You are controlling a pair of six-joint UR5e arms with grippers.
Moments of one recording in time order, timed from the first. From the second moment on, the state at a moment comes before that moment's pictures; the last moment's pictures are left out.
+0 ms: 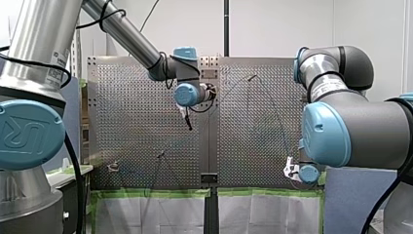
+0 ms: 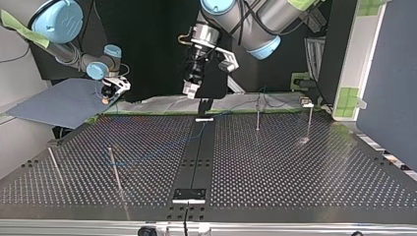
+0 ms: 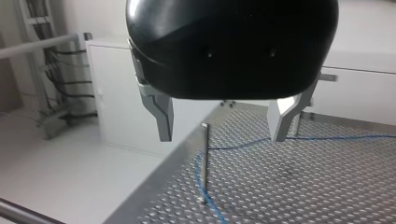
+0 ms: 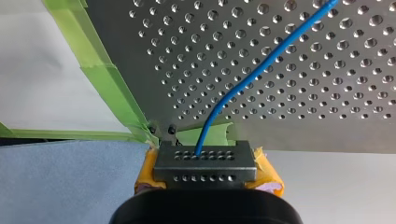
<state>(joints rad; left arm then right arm) -0.73 -1.79 -1.92 -2.40 -1.95 -1.87 1.64 -0.50 1.53 -0.75 1.66 1.73</state>
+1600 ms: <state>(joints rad) -0.51 -1.87 -2.39 -2.18 -1.83 -1.76 1.66 -0.50 1.52 -0.73 1.66 1.73</state>
